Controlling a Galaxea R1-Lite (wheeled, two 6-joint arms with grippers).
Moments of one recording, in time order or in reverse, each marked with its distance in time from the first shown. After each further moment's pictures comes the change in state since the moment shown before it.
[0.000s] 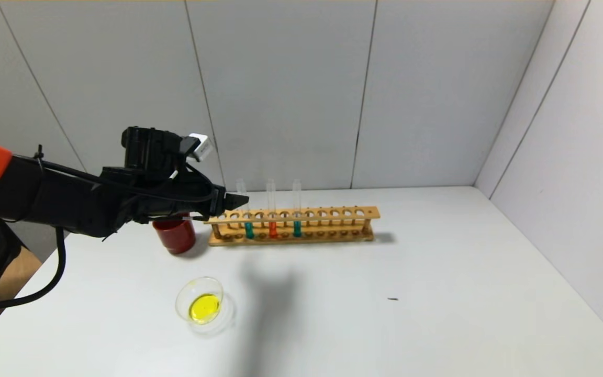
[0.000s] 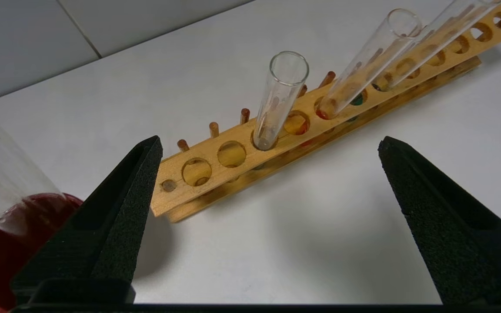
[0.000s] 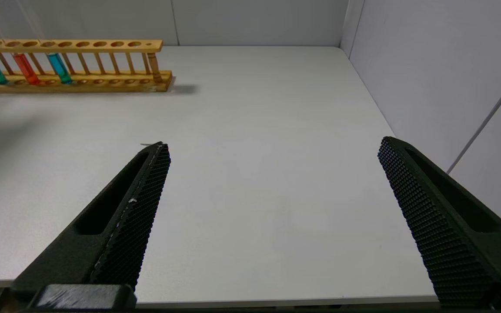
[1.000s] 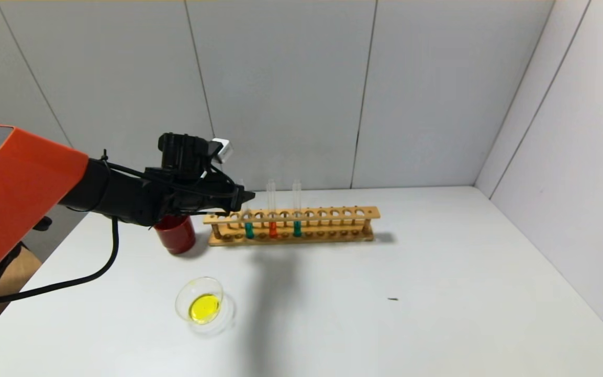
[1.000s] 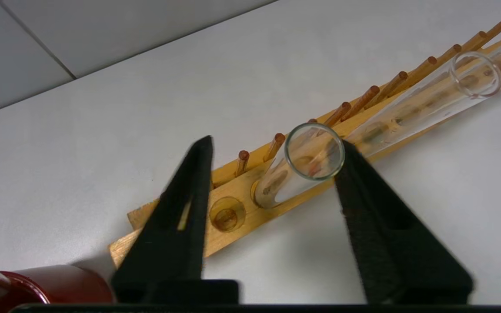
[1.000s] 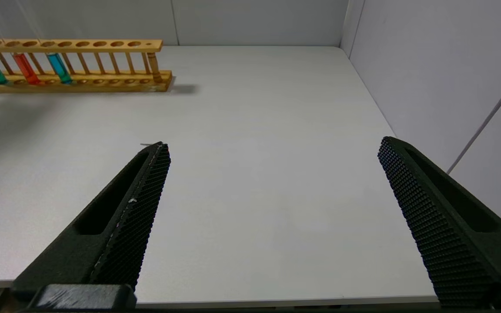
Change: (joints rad) left arm -0.022 0.180 -0.181 0.000 0.001 -0.010; right arm 0.000 0.000 0.000 0.000 0.000 0.000
